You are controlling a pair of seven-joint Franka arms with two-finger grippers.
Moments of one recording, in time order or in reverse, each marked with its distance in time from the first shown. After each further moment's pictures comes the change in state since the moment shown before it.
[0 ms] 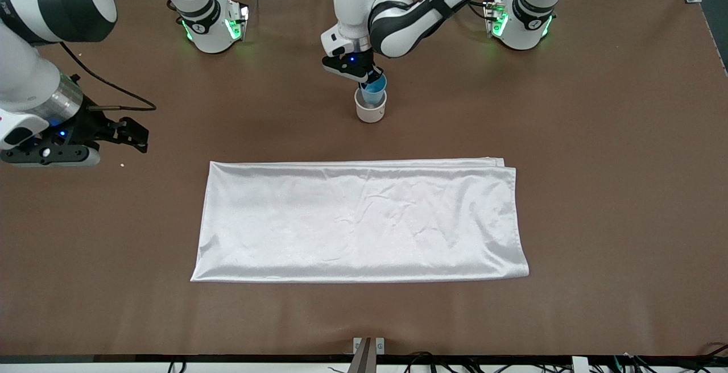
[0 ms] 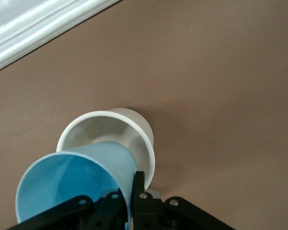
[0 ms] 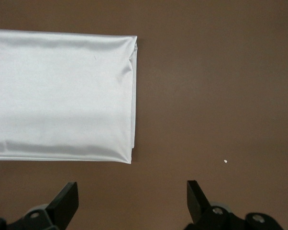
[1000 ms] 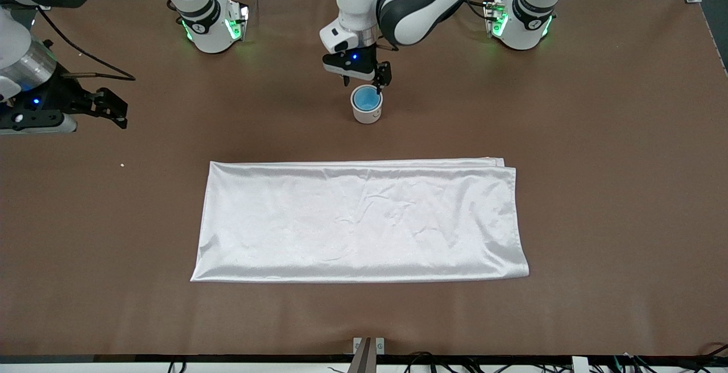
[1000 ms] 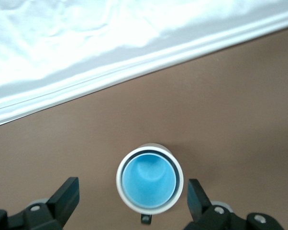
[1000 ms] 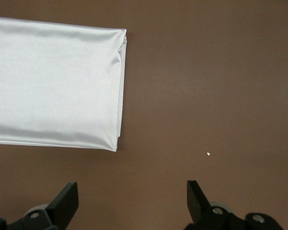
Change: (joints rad) left arm 0.079 -0.175 -0.023 0.066 -0.113 -0.094 0.009; right arm -0.047 -0.123 -0.017 -0.089 0.000 -0.007 -0.104
